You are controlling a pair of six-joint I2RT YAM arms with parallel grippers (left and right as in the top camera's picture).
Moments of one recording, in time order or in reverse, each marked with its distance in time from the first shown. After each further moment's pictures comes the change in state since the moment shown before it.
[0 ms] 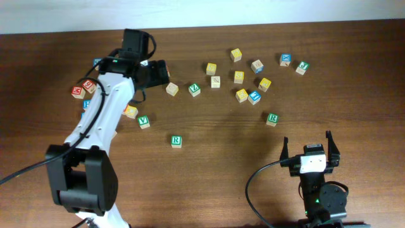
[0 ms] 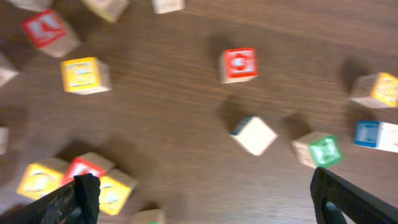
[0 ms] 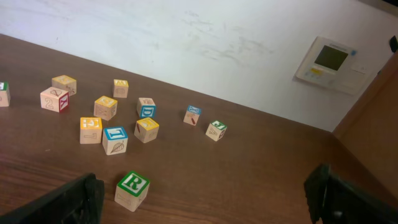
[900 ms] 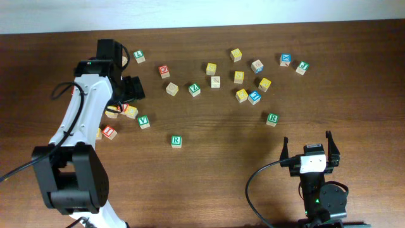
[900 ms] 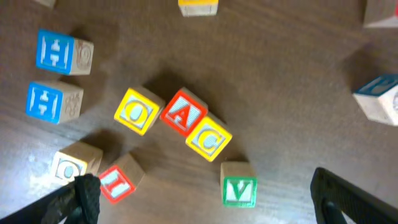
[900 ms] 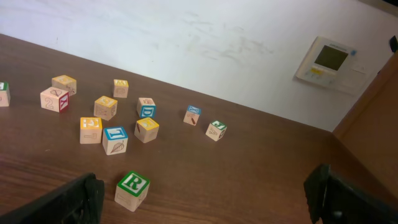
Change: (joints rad) left arm 0.140 0.000 -0.041 -0.193 -0.031 0.007; right arm 0.000 0.000 0.000 0.000 0.000 0.000
